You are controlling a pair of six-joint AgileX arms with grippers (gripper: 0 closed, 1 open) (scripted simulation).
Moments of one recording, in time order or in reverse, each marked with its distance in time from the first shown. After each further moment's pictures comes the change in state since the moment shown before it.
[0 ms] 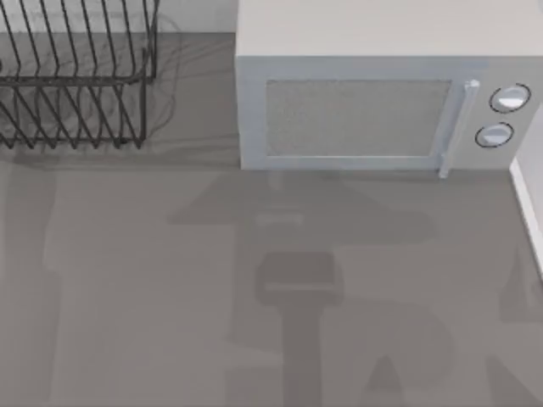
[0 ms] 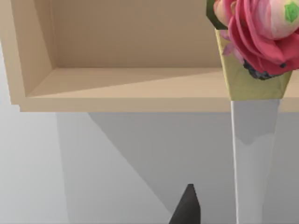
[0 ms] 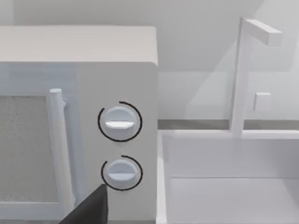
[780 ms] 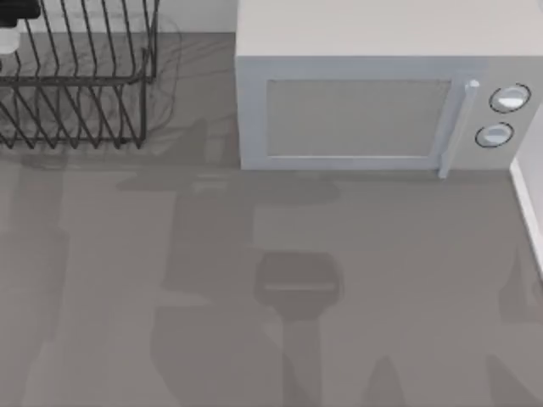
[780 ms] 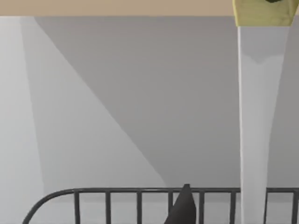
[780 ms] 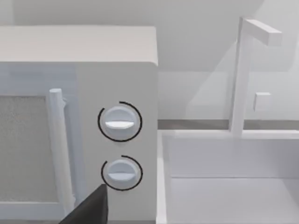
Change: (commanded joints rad) left arm -0.045 0.269 -0.094 0.360 -0.039 -0.002; right arm 0.000 0.000 0.000 0.000 0.000 0.000
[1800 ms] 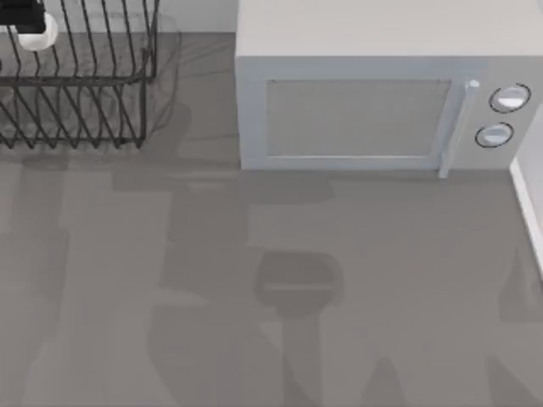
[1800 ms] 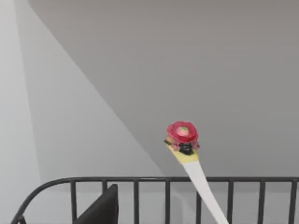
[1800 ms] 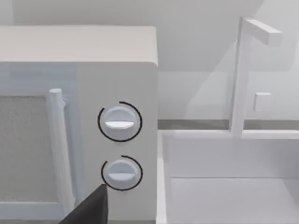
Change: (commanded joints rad) left arm 0.000 0.000 0.000 0.000 0.000 0.000; right arm 0.000 0.000 0.000 0.000 0.000 0.000
